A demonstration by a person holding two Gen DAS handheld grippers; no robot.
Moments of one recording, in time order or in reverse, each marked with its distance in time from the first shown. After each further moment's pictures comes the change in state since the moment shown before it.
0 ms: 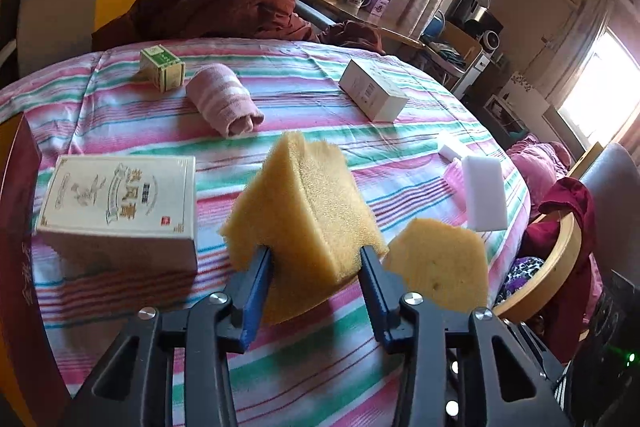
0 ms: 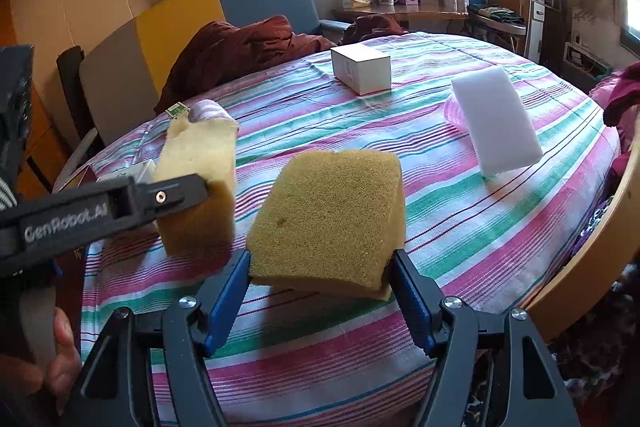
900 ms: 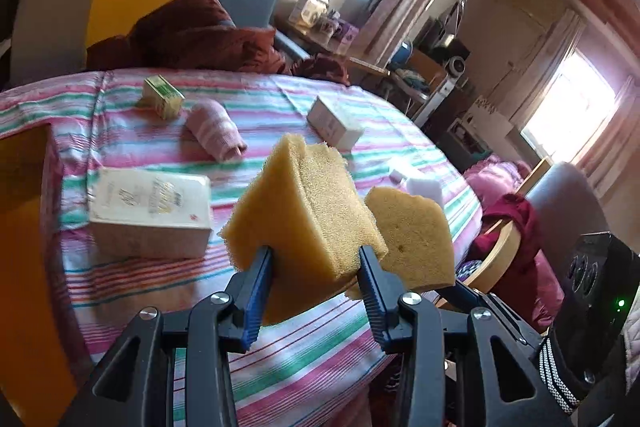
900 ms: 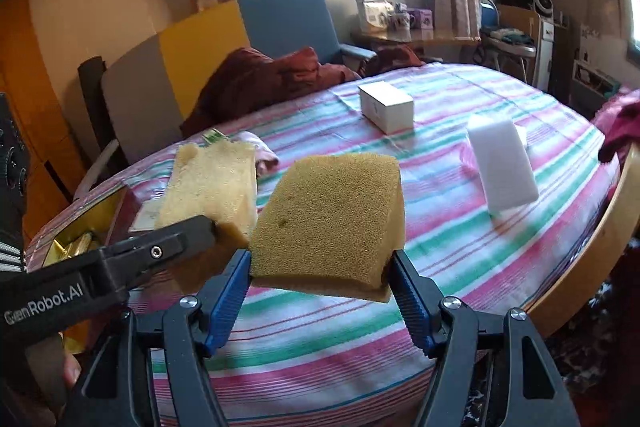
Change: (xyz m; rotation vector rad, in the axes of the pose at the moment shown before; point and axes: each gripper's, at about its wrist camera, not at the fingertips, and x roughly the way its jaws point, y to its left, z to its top) left arm -0.085 0.016 -0.003 -0.027 -0.111 -0.147; right arm -0.051 0.037 0.019 -0.051 -0.085 0.049
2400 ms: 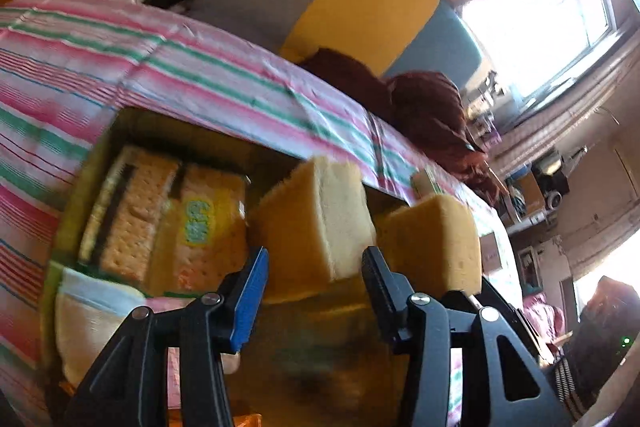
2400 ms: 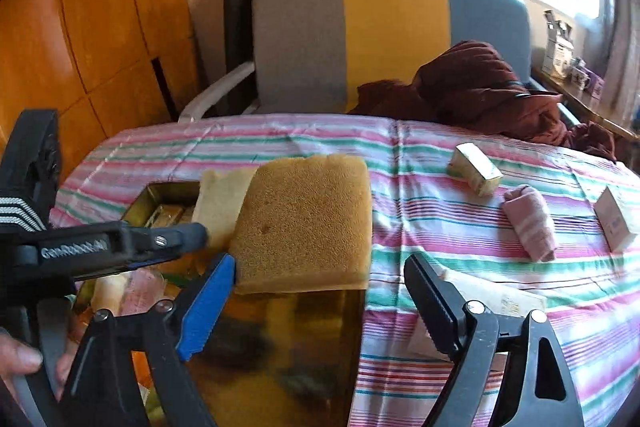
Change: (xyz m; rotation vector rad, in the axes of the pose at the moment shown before) left arm -0.122 0.266 0.014 -0.517 -0.131 0.274; right arm 0.092 0.256 0.030 -0.377 0.102 0.334
